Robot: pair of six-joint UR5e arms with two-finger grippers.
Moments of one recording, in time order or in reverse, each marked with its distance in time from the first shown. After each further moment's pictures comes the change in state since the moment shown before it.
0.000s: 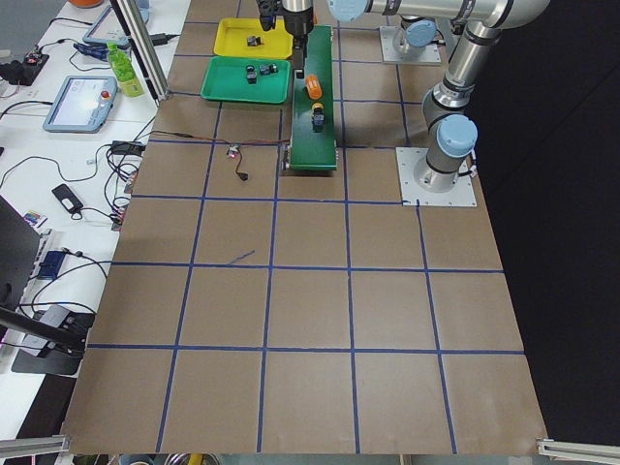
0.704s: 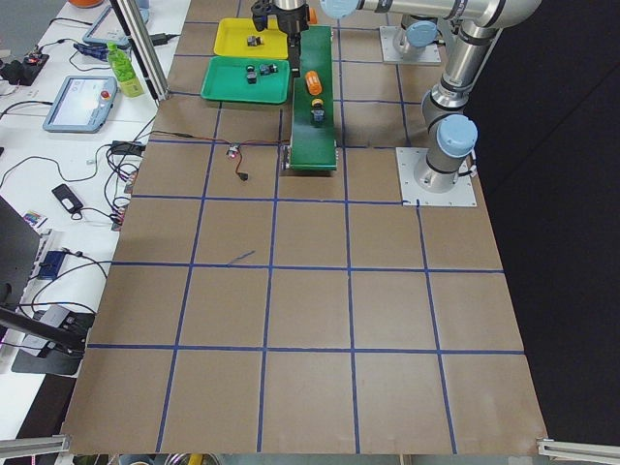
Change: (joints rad) left arm 0.011 -0.034 0.052 -0.029 -0.014 -0.050; right arm 0.008 -0.340 0.514 -0.203 0.001 0.018
